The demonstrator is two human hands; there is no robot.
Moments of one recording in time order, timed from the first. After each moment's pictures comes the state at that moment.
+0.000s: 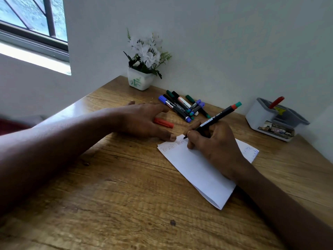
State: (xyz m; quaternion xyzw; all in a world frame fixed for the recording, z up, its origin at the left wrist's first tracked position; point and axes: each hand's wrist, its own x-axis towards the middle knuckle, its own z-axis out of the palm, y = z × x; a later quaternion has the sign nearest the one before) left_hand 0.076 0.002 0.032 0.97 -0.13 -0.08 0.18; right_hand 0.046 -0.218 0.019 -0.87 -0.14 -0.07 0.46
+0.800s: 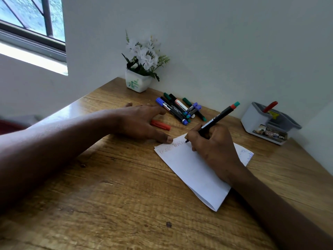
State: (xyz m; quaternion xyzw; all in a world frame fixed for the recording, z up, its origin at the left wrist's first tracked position) left_hand 0.077 0.003 0.032 0.97 -0.13 -0.08 0.19; right_hand 0.045 -0.217 0.019 -0.88 -0.08 -0.10 0.45
